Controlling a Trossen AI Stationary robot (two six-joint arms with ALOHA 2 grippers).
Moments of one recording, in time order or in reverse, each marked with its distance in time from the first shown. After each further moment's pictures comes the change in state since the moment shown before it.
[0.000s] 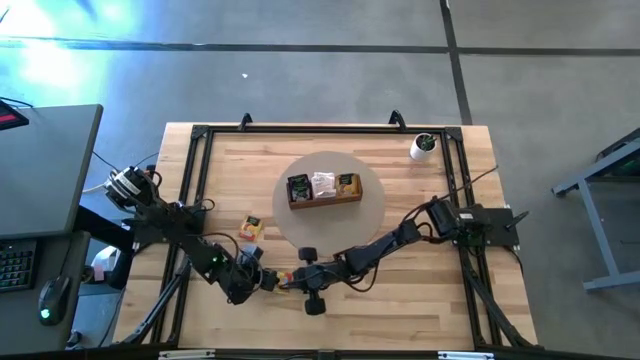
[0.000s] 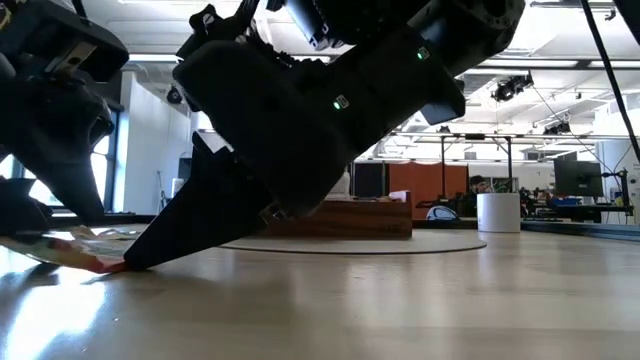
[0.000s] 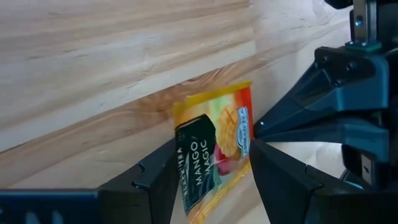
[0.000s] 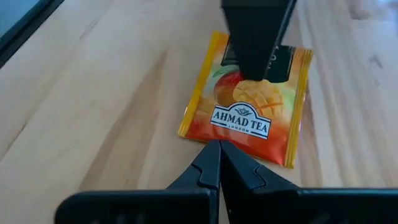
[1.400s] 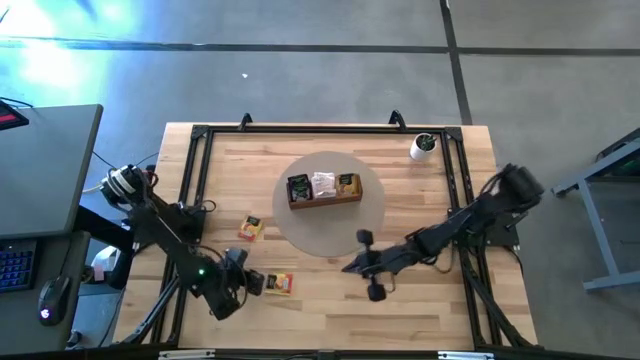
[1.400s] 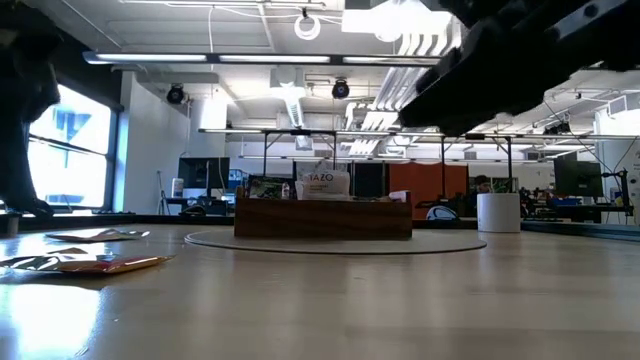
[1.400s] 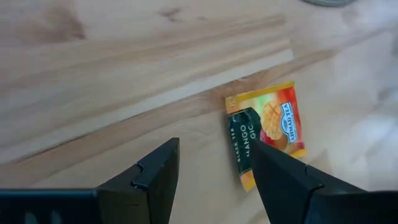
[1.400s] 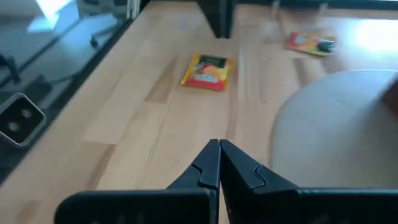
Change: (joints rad) left arm -0.153 -0.068 0.127 -0.474 -0.127 -0.175; right arm 0.122 -0.681 -0.760 0.226 0.127 0.019
